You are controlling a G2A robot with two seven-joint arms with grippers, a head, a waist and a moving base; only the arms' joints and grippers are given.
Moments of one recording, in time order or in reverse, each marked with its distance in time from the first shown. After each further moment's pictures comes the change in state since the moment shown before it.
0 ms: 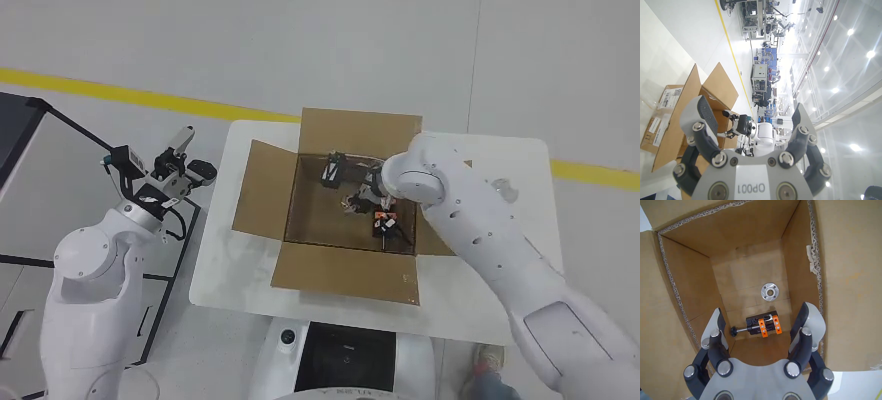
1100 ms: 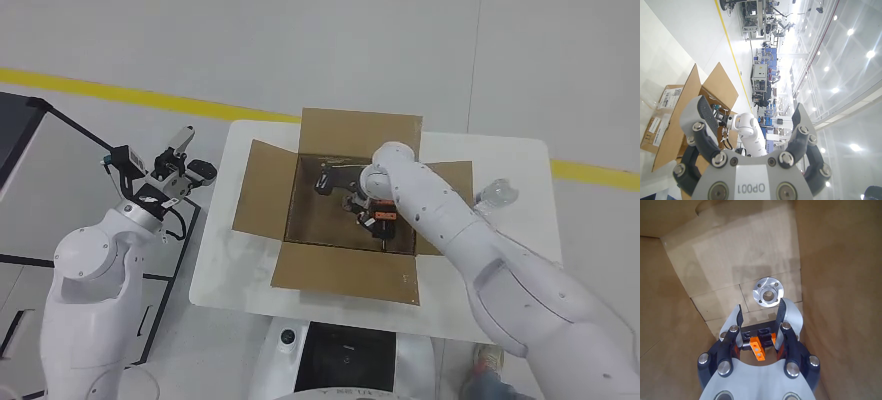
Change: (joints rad) left arm 0.000 0.000 0.000 0.000 0.000 0.000 0.000; right arm 0.229 -0.252 -0.353 0.742 -0.071 0.003 -0.334
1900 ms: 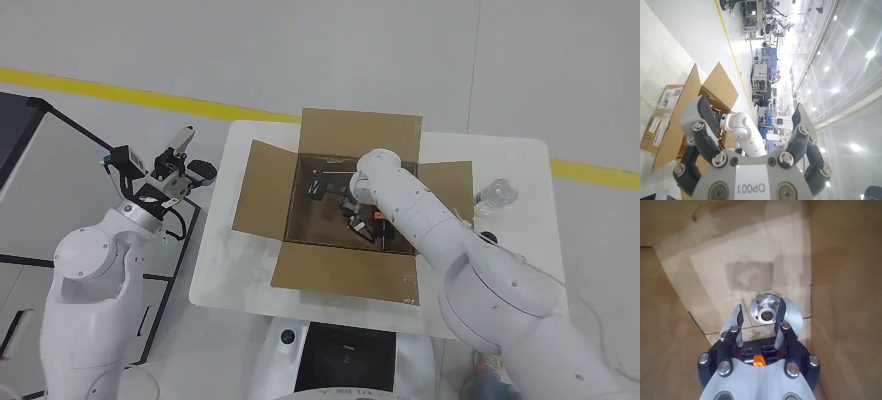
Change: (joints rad) left arm 0.000 0.000 0.000 0.000 0.000 0.000 0.000; right arm 0.042 -0.166 -0.068 0.296 -0.045 -0.054 -0.156
